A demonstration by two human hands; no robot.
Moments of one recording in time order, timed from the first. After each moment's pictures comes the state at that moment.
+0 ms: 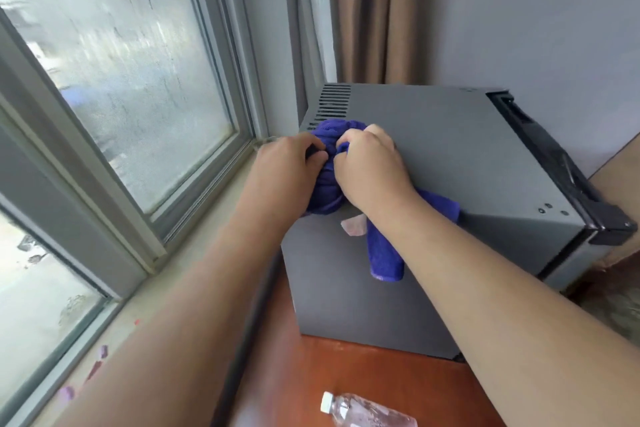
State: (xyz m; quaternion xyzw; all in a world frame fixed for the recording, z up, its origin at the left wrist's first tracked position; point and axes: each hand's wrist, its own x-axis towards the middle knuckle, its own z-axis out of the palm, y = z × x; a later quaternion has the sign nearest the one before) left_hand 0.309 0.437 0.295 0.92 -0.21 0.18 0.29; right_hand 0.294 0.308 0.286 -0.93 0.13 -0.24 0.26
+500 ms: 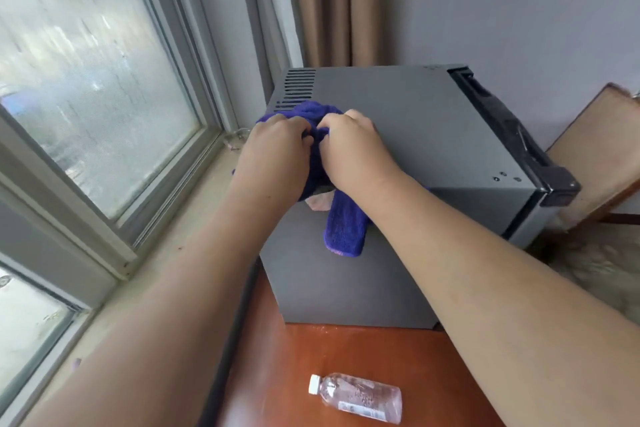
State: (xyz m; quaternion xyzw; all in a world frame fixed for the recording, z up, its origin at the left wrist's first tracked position) left_hand 0.305 0.402 0.301 0.93 -0.28 0.17 0.17; right_hand 0.279 0.283 0.291 -0.94 0.12 -0.20 0.26
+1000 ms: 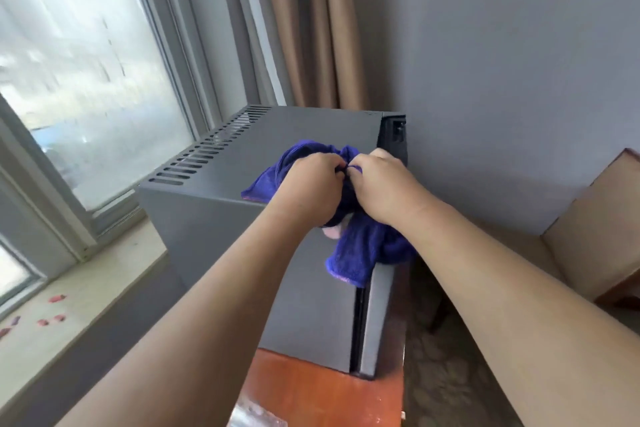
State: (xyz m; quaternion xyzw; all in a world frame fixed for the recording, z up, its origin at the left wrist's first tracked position) left_hand 0.205 0.182 0.300 0.95 -0.22 0.10 0.20; right_hand 0.186 0.049 0.288 -0.96 0.02 -0.13 0.24
